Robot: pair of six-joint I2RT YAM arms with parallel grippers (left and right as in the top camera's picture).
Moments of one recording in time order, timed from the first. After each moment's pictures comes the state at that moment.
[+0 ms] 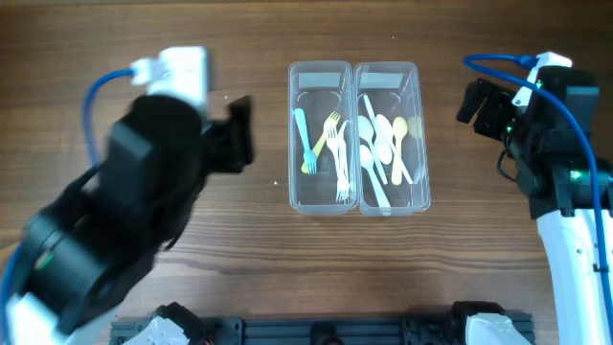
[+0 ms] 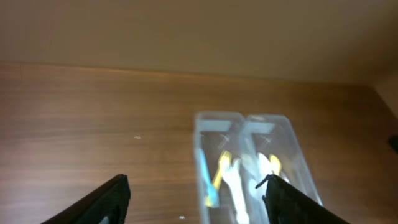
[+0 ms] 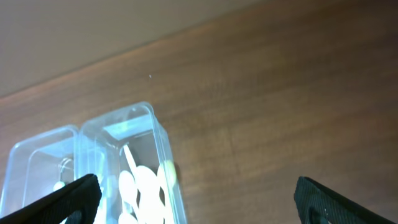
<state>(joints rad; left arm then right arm) -0.62 1.13 1.71 -1.12 -0.37 -0.37 -0.04 1.17 1.19 -0.70 0.06 0.27</state>
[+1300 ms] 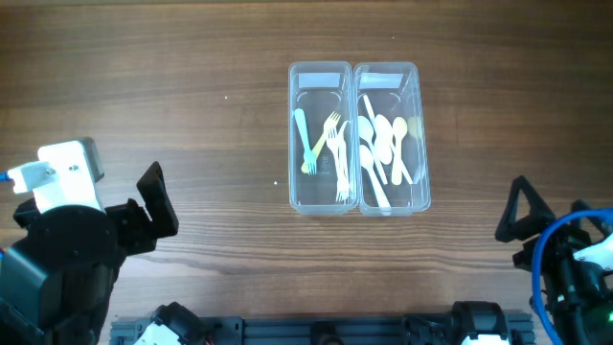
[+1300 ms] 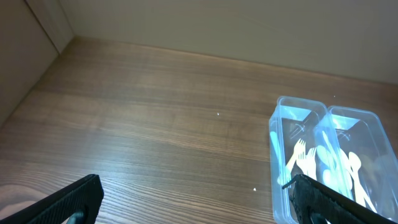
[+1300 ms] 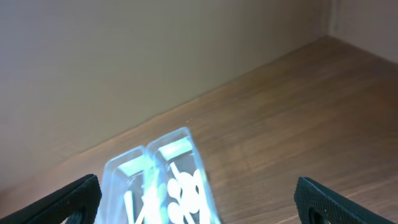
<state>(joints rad) -0.62 0.92 1.71 -1.47 -0.62 -0.45 -0.04 0.47 1.19 -1.01 0.08 0.42</state>
